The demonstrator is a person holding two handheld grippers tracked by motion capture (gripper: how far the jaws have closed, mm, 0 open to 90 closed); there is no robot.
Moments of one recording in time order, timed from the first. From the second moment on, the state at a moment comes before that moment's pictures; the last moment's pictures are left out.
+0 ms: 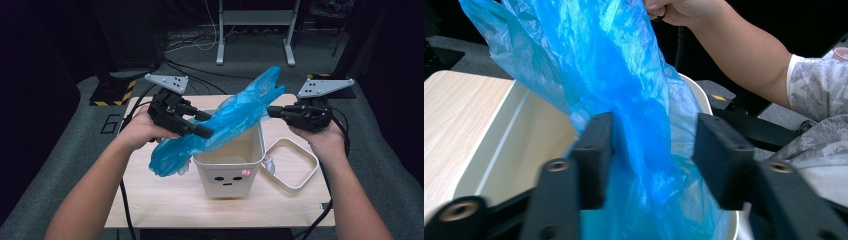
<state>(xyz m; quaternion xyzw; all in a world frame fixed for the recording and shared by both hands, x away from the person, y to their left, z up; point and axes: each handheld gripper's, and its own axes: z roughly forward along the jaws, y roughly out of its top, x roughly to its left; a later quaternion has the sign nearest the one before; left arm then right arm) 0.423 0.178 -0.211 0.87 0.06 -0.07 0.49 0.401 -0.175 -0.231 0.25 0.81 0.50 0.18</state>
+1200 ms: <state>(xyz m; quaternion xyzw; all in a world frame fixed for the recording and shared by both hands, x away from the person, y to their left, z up) 0.421 0.170 -0.231 0.89 0.05 -0.04 0.44 0.394 -0.180 -0.229 0.25 0.80 0.51 0.18</state>
